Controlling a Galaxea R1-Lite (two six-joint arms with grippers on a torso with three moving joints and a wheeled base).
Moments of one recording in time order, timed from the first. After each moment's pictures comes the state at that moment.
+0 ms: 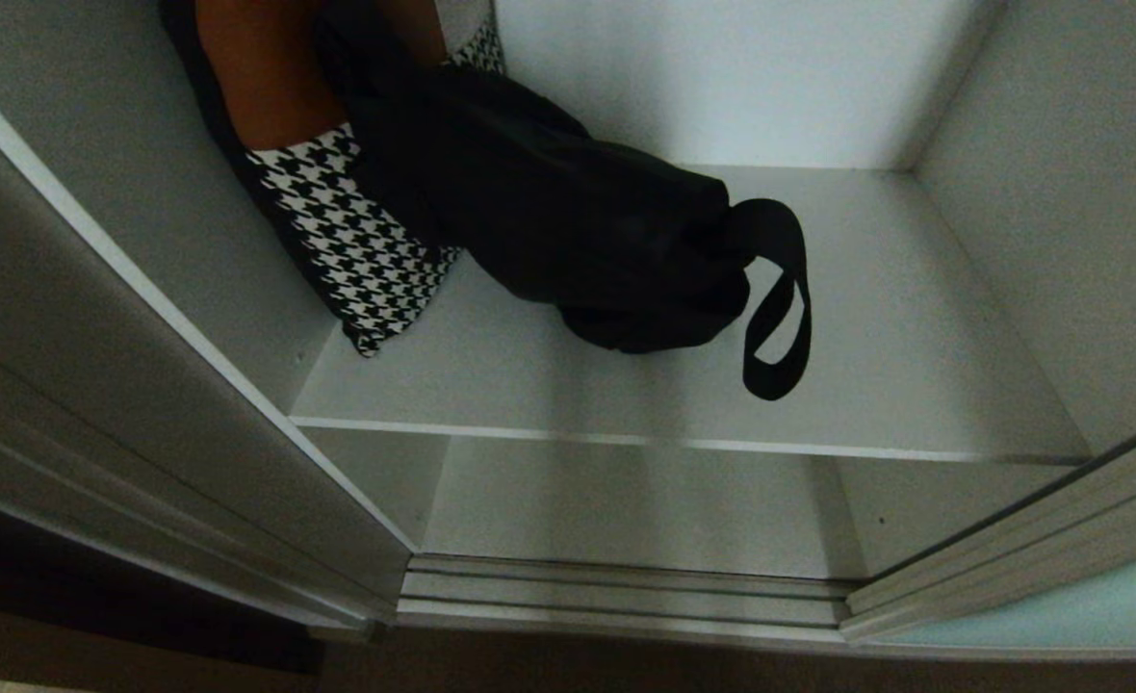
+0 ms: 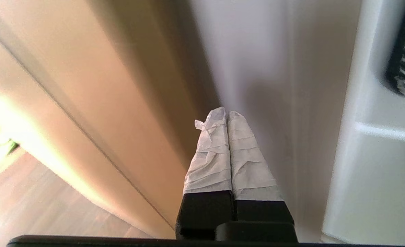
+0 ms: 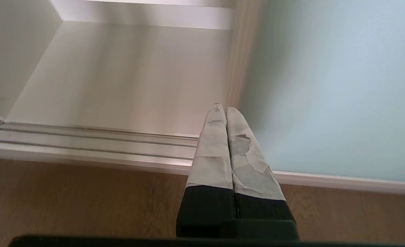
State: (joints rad) left arm -0.03 0.25 -0.18 -0.45 0.50 0.25; right arm 0.01 0.00 0.00 -0.03 -0.01 0.03
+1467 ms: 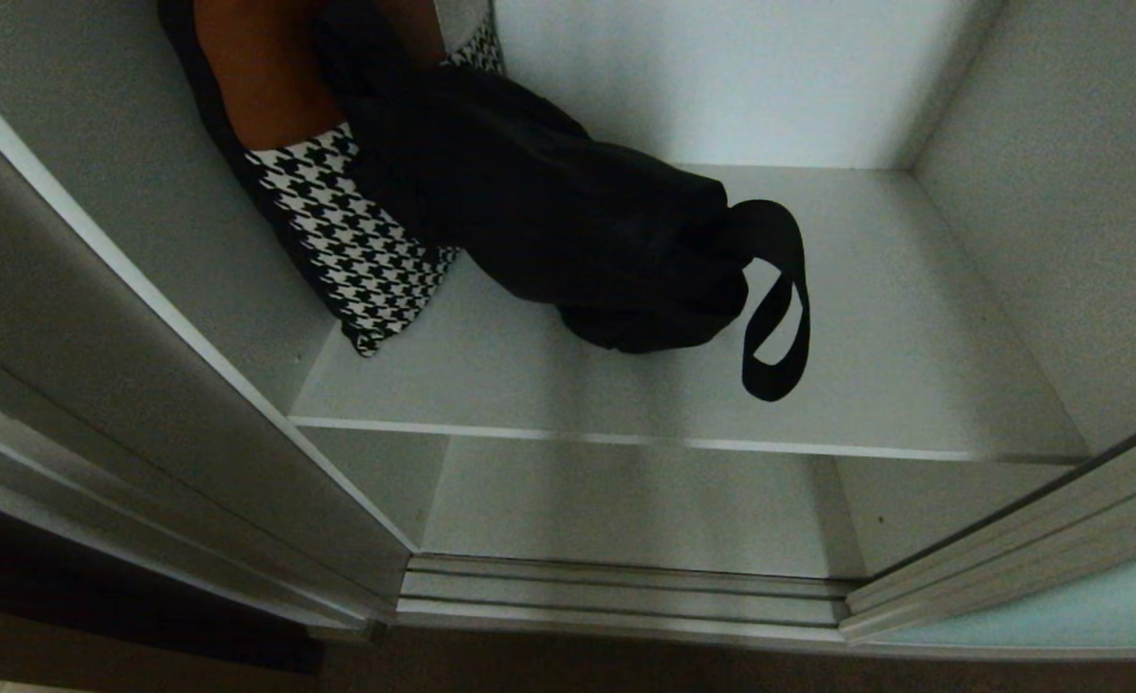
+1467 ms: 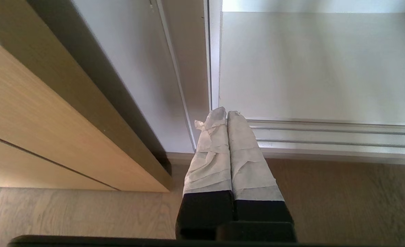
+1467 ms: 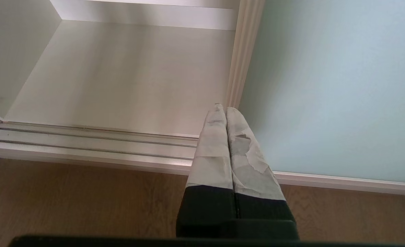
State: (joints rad) left arm 0.00 0.00 -0.01 0.02 -0.02 0.05; right arm 0.01 0.00 0.00 -0.03 -0.01 0.03
